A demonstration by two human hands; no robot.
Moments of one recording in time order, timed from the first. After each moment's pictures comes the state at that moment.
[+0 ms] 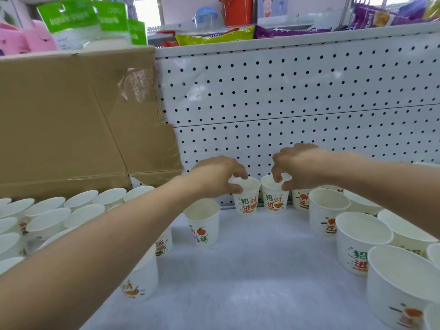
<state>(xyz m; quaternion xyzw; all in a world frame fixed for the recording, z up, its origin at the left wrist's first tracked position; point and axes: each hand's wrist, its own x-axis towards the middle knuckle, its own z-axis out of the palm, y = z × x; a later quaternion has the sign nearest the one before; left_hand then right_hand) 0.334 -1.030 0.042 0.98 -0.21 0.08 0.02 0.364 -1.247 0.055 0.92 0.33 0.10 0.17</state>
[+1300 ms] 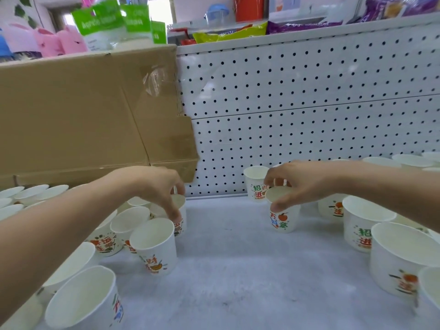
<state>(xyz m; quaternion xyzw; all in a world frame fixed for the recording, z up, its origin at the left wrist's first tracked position) 0.258 -0.921 0.056 0.99 -0.02 -0.14 -0.07 0.302 -1.231 0.040 0.94 0.32 -0.06 -0.06</state>
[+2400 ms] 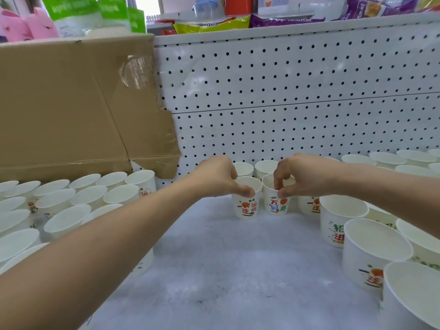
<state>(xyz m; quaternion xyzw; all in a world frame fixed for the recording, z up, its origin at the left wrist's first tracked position) 0.289 -1.057 0.027 0.99 -0.06 0.01 0.15 0.309 -1.269 0.034 0.95 0.32 0.04 -0.01</state>
